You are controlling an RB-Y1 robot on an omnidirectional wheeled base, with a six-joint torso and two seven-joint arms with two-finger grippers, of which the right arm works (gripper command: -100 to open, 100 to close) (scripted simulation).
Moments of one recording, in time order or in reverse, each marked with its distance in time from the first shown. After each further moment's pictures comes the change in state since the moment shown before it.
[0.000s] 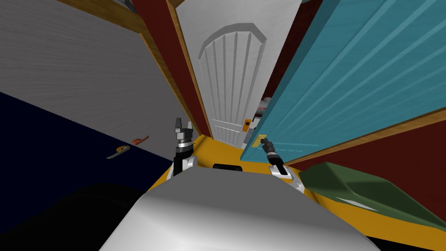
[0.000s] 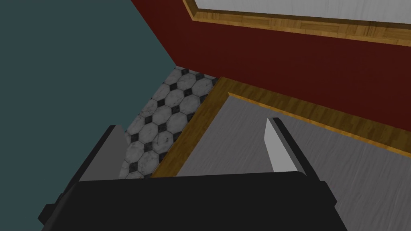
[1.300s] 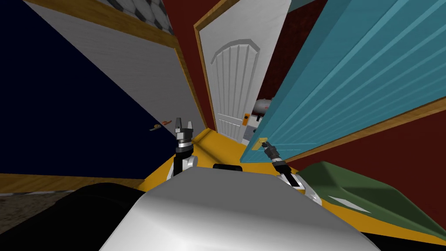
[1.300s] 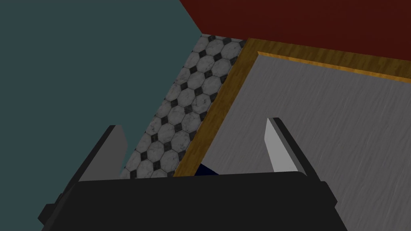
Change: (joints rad) arm 0.120 -0.127 0.062 -0.031 0.019 -0.155 -0.124
